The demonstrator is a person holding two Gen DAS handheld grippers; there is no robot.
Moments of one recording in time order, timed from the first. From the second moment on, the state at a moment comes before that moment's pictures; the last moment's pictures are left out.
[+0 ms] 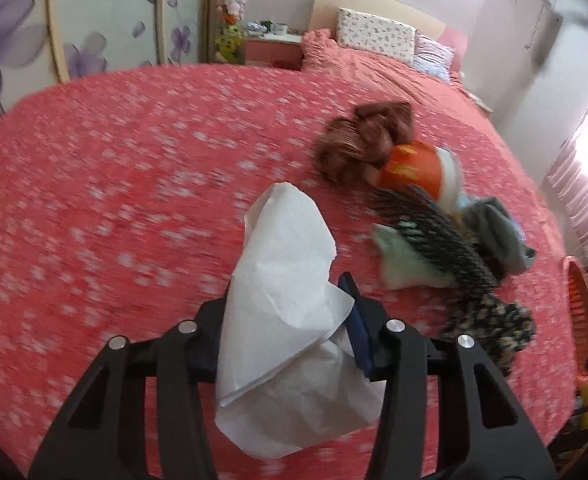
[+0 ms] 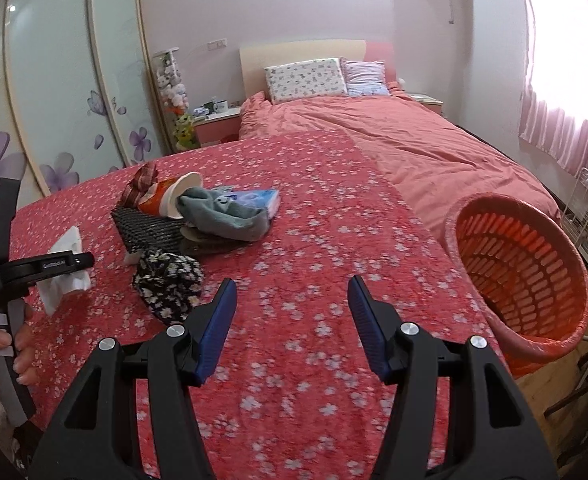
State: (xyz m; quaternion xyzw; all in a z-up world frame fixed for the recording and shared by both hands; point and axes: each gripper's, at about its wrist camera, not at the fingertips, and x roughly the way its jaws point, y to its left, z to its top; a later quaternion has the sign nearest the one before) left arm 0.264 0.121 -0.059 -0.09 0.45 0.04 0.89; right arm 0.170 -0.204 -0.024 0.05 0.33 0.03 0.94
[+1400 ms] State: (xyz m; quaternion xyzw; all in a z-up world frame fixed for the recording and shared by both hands) left arm 0.249 0.158 -0.078 -0.10 0.44 0.03 0.89; right arm 0.211 -0.145 -0.055 0.03 0.39 0.11 0.91
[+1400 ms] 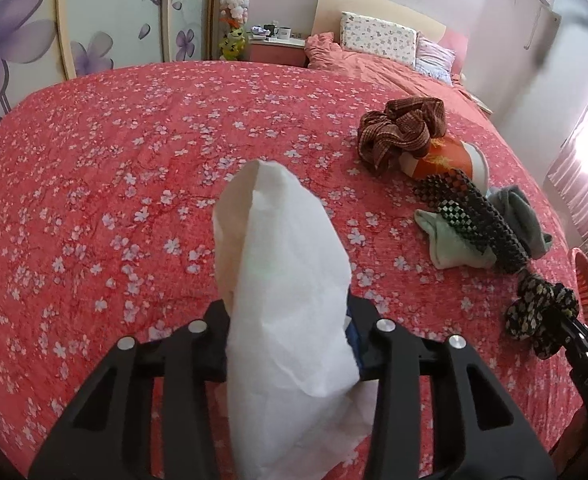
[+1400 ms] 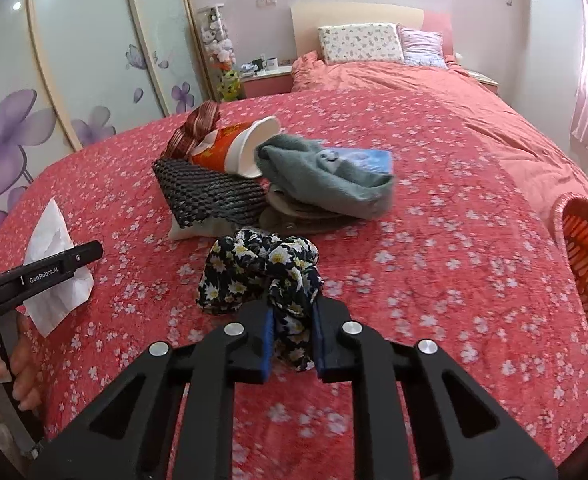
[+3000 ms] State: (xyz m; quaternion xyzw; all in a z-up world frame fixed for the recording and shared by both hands) left arm 0.231 -0.171 0.004 0.00 0.38 -0.27 0.88; right arm 0.133 -0.395 0.001 0.12 0.20 -0.17 0.96
